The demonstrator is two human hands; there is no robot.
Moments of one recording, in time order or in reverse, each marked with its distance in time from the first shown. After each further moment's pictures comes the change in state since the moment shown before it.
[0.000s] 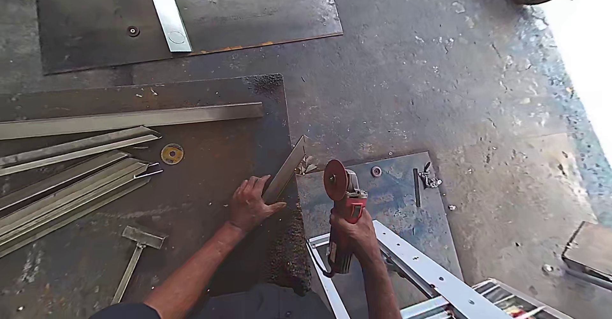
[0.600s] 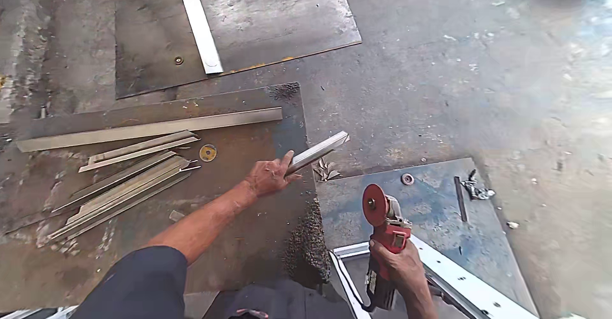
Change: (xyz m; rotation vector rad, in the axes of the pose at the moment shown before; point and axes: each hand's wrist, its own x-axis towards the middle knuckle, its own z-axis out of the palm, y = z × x) left_hand 0.054 0.036 -0.093 0.269 -0.423 0.200; right_hand -0.059 0.056 -0.050 -0.055 0.094 0.056
